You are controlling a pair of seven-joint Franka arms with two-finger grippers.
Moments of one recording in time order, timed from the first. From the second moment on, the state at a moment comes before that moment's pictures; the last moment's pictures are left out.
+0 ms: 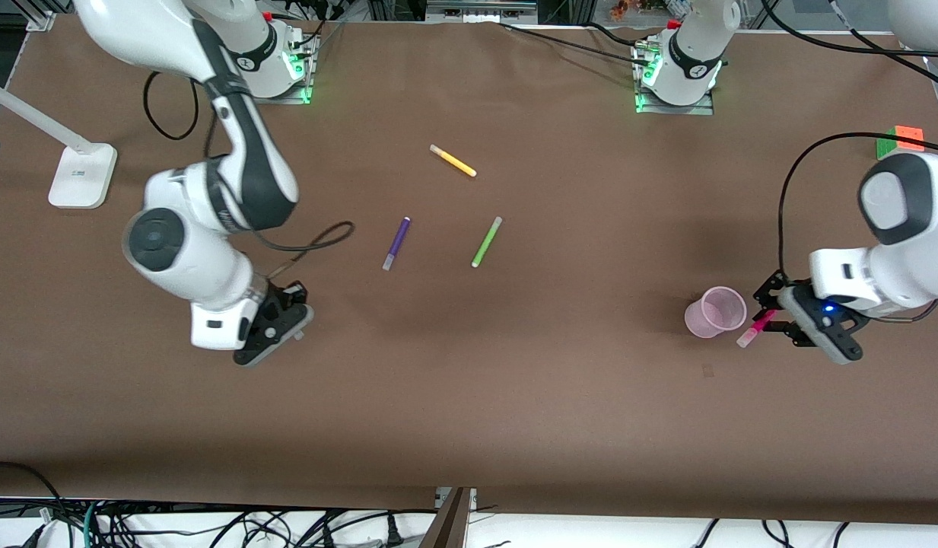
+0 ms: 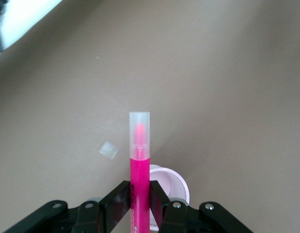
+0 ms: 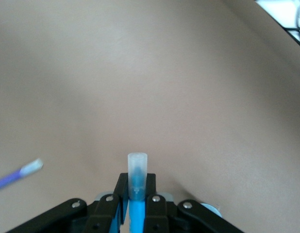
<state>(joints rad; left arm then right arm) 0.36 0.42 -0.30 -1.67 -0.27 2.08 1.13 0.33 0.52 -0.08 -1.49 0.15 2.07 -0.61</state>
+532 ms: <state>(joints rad) 0.42 0.45 -0.30 -1.87 -0.69 2.22 1.61 0.20 0.48 -0.08 -1.49 0.35 1.97 -1.10</state>
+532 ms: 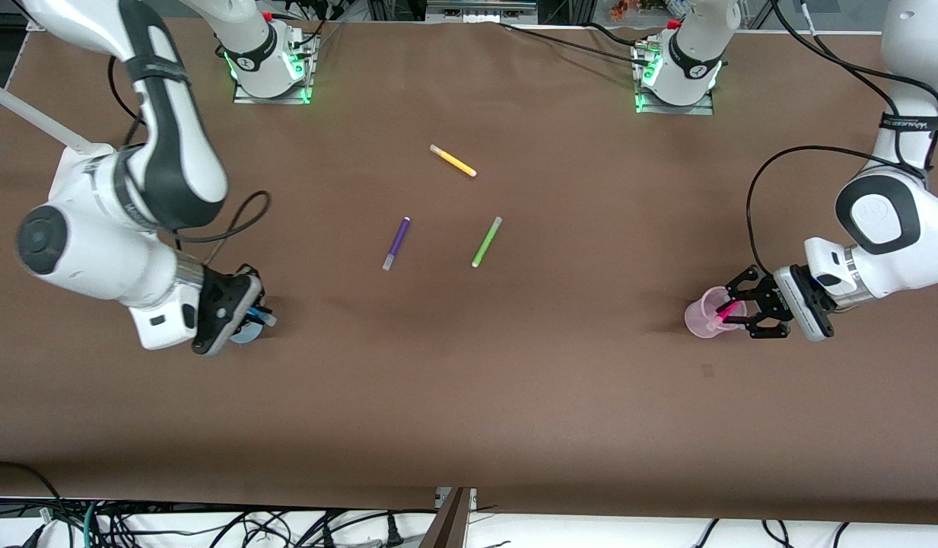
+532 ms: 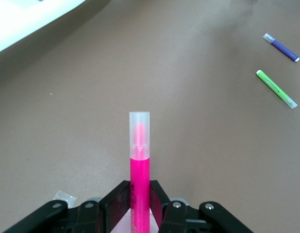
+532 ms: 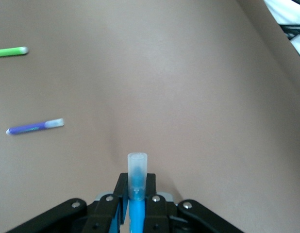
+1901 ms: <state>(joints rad) 0.49 0.56 -0.30 -1.85 -0.82 2.22 1.88 -0.08 0.62 -0.09 -1.55 0.83 1.69 -1.97</state>
